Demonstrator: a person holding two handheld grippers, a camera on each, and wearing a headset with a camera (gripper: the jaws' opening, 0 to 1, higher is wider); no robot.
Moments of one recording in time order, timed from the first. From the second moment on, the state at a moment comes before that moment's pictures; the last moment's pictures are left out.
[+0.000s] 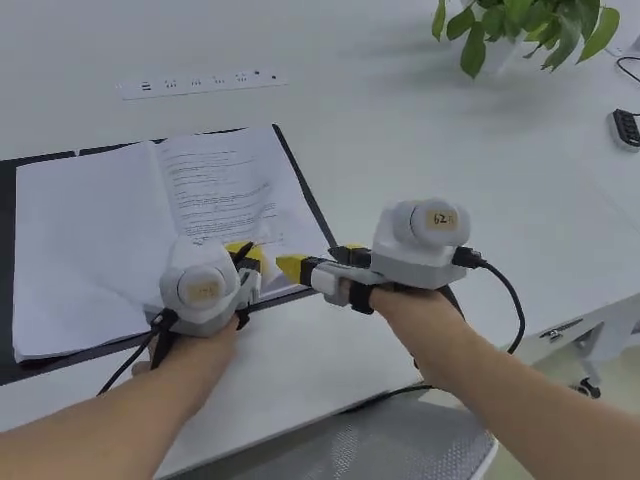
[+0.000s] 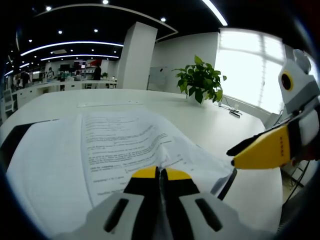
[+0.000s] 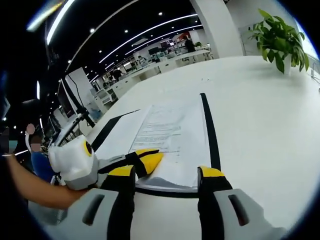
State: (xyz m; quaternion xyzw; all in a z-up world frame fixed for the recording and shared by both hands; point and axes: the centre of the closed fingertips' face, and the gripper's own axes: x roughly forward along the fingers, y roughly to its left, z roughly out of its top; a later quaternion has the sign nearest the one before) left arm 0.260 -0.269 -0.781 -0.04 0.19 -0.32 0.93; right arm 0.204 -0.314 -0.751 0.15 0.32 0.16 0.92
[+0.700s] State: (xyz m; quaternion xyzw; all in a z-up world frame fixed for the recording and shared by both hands) left arm 0.259 -0.269 -0.781 -0.04 0.18 -0.33 0.93; right arm 0.209 -0.330 -0.769 0.30 0.34 0.10 0.89
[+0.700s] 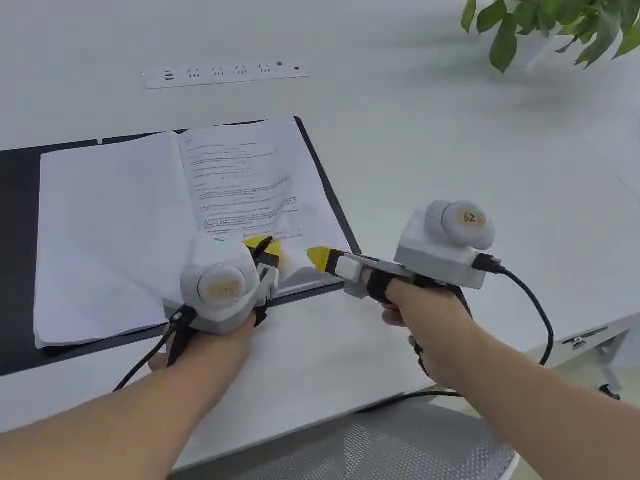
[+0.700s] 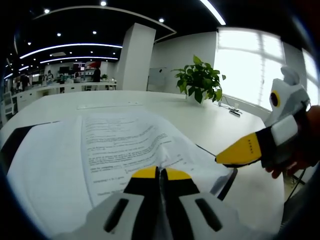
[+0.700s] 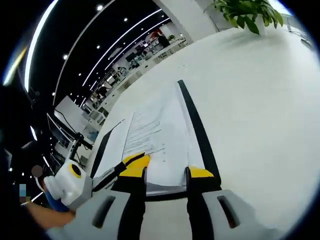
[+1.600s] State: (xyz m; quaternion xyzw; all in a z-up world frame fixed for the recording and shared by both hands) left arm 0.255 -0.270 -0.779 -0.07 0.20 -0.32 0.92; right arm 0.199 -0.341 -0.770 0.35 0.33 0.07 0.87
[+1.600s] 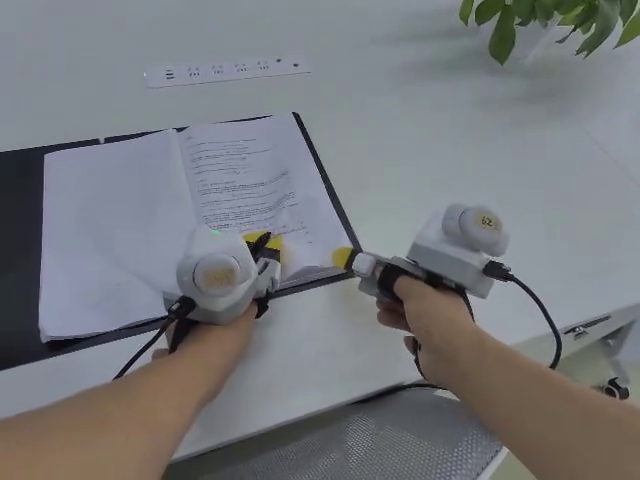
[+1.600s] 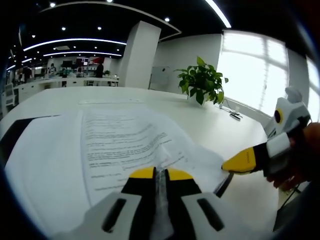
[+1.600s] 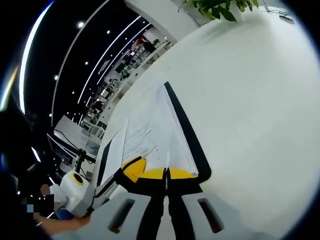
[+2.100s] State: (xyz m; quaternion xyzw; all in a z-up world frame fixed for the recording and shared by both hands) left arm 0.227 -0.223 -0.765 -0.04 0.26 -0.32 0.91; right arm 0.200 -0.324 -0.725 0.34 0.28 0.09 0.90
